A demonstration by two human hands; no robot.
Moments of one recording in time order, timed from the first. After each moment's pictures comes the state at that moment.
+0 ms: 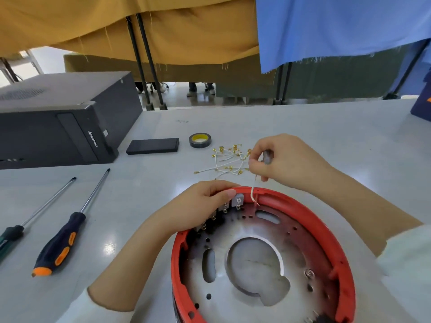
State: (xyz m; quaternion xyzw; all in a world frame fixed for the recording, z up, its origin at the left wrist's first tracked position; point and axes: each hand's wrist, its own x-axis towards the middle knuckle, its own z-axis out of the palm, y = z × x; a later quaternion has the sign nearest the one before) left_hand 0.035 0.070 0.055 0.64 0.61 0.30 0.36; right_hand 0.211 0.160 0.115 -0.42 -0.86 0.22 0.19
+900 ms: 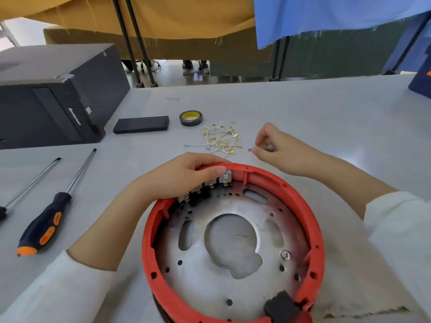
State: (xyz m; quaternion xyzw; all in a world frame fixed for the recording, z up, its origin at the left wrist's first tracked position) left_hand 0.026 0.077 0.063 0.68 0.60 0.25 0.34; right_hand 0.236 0.204 0.058 -0.37 -0.87 0.29 0.16
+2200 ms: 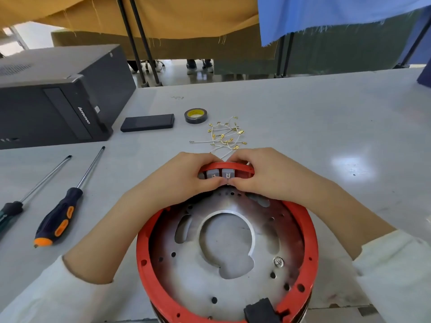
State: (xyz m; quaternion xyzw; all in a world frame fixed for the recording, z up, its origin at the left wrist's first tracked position) left_hand 0.027 0.061 0.059 0.72 0.64 0.22 0.16; right_hand 0.212 0.134 0.064 -0.34 -0.90 0.25 0.12
